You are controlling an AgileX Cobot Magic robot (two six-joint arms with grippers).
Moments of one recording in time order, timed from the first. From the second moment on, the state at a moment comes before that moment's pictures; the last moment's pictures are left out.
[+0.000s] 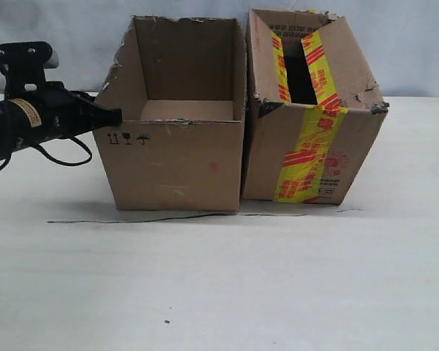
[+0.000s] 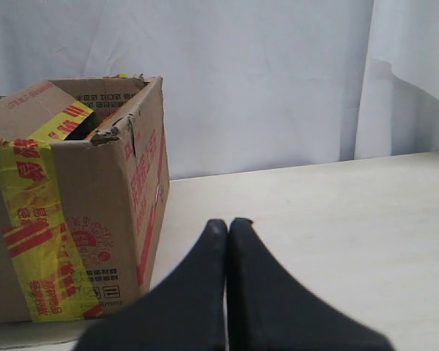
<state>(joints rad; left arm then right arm) -0.24 1.73 -0.82 0.30 -0.40 -0.40 0.04 0.00 0.00 0.00 0.16 0.08</state>
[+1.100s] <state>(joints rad) -0.23 0.16 -0.12 0.25 0.14 -0.16 0.04 0.00 0.00 0.00 0.16 0.08</state>
